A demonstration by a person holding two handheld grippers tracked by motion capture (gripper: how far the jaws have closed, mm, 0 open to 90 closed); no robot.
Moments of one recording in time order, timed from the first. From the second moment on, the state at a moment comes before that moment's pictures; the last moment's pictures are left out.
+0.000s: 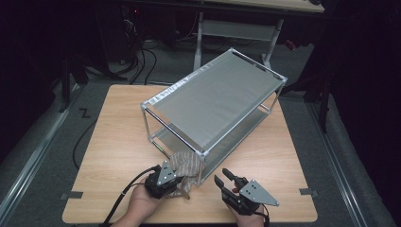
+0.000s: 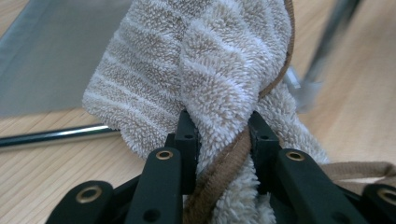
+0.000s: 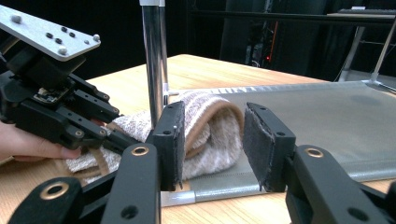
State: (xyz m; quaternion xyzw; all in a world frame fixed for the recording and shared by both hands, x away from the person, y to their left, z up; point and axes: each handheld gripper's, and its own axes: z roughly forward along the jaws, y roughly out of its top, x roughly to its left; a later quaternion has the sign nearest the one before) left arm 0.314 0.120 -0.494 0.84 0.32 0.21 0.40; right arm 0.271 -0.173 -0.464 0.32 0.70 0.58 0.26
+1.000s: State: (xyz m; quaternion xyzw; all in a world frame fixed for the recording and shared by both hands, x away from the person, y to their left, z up) left arm 0.369 0.201 -0.498 0.76 0.46 0.28 0.36; right arm 0.272 -0.174 -0.464 0.32 0.70 0.58 0.26
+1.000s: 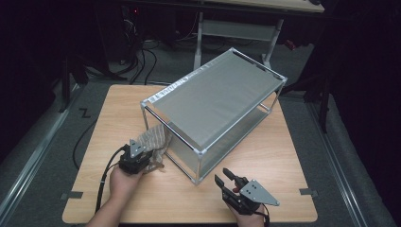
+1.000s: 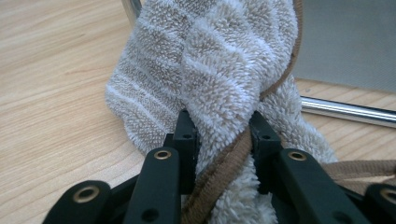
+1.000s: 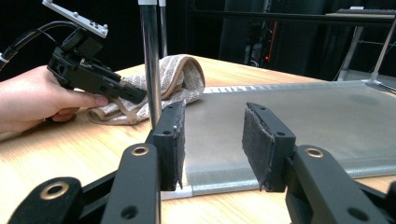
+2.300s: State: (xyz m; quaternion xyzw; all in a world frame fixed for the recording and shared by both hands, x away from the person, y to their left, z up) left arm 0.335 0.207 -0.500 0.78 0.44 0.25 0.36; right arm 0.272 -0.173 -0.465 0.32 0.70 0.58 0.25
